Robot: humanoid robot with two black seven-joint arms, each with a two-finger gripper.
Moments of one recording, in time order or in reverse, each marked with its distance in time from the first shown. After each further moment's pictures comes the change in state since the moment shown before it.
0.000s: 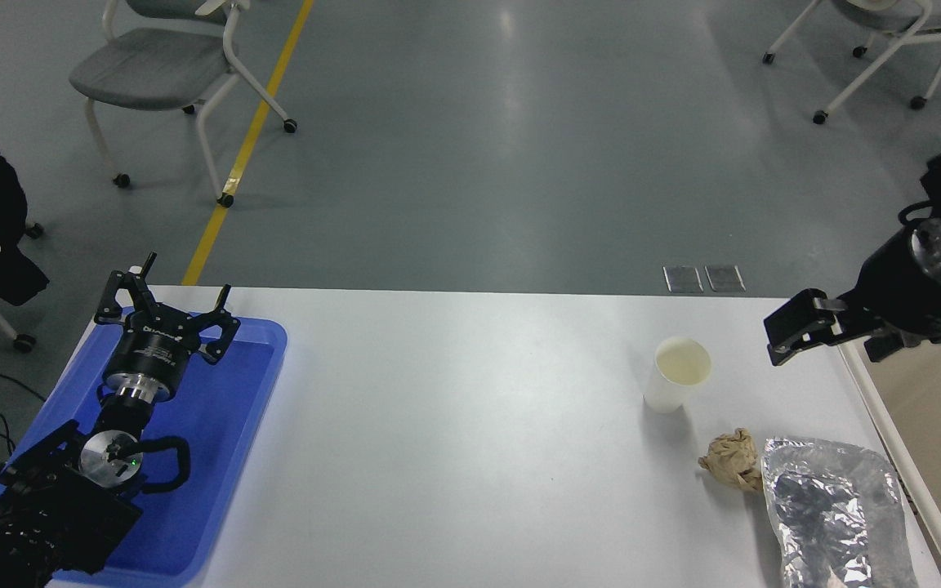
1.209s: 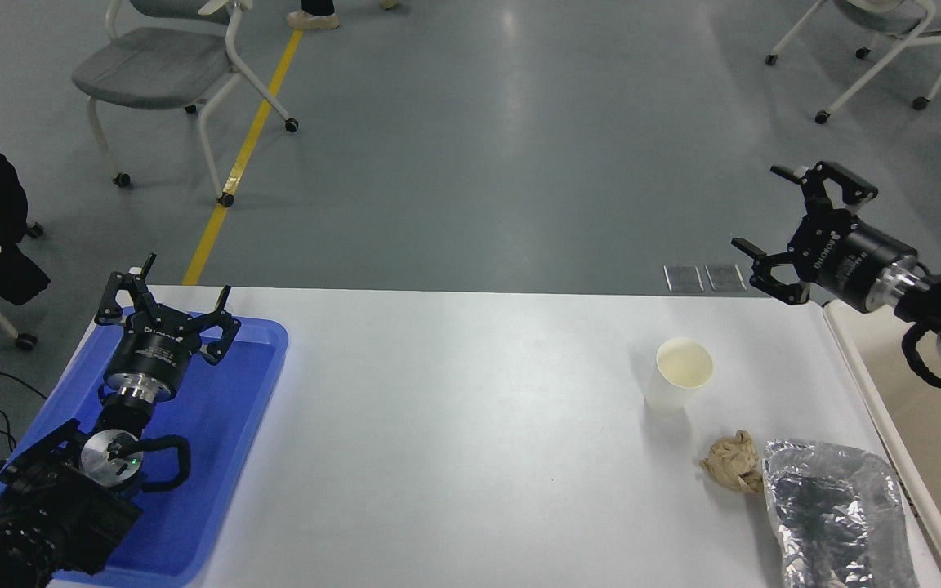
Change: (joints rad) left arm -0.001 -0.002 0.001 0.001 0.000 0.000 0.000; right arm -1.597 -0.262 1.937 -0.820 0.031 -0.158 0.013
